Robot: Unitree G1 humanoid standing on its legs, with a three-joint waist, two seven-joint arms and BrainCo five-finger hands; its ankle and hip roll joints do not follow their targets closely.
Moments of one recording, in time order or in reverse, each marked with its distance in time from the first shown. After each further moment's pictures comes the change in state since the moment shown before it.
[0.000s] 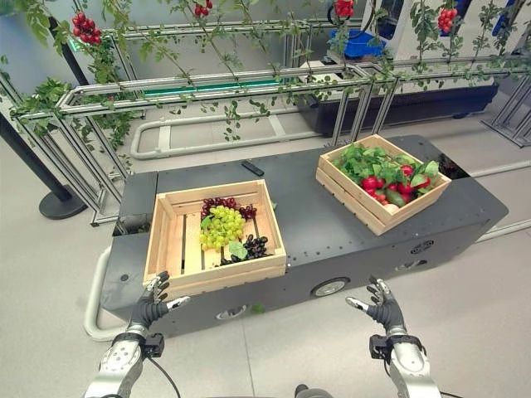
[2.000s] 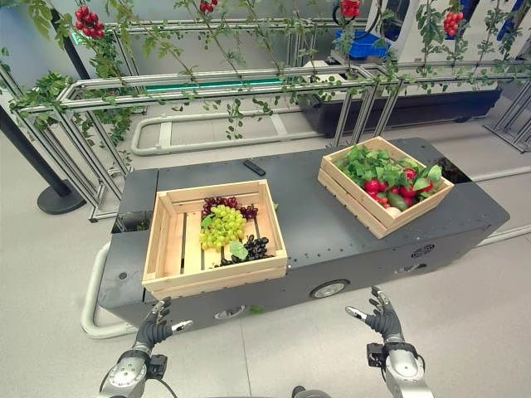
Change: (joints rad) left arm -0.007 -0.024 -0.037 0.189 0.079 0.016 0.040; right arm -0.020 0.003 0.034 0.104 -0.031 0.001 -0.065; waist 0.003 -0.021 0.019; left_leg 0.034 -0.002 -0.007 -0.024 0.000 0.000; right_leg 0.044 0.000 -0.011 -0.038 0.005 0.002
